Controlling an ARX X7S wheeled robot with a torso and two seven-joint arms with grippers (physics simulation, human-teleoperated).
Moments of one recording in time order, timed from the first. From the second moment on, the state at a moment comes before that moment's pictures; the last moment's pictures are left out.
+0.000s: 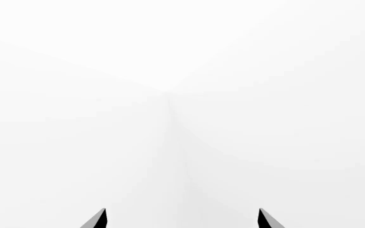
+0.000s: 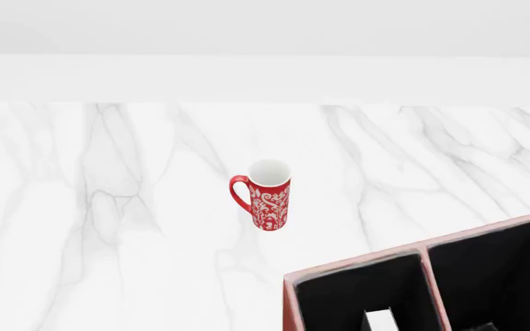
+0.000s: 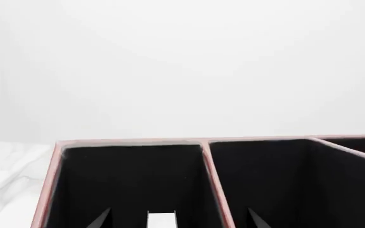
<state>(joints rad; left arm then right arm) 0.26 0.00 -0.18 1.05 0.53 -0.17 -0.20 -0.06 0.73 -0.68 0.13 0.45 -0.76 0.49</state>
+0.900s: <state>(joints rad) 0.28 0.00 -0.19 1.05 0.51 -0.15 -0.21 -0.20 0.89 -0.51 -0.26 0.32 -0.78 0.71</state>
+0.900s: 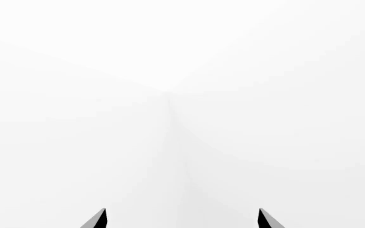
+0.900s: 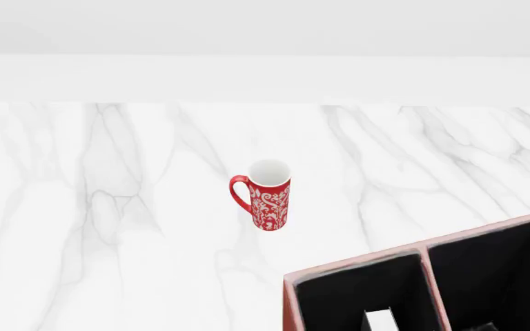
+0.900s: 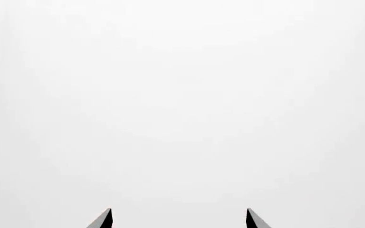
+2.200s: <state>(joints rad) 0.27 0.00 -0.18 1.05 0.52 -0.16 -0.21 -0.44 1.01 -0.24 -0.60 0.18 -0.81 0.92</state>
